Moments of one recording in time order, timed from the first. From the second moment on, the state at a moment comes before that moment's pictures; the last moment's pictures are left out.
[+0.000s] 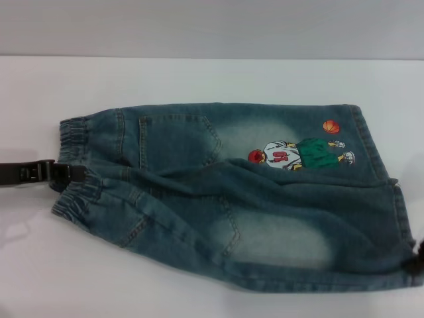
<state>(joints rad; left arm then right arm) -0.47 -1.95 0.70 0.72 2.17 1.45 -2.19 0.66 1.99 -0.81 -0.89 -2.76 -1.83 1.86</state>
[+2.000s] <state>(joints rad) -0.57 -2.04 0.52 0.73 2.06 1.13 -2.17 0.56 2.04 -0.49 -0.70 -2.15 -1.22 1.57</state>
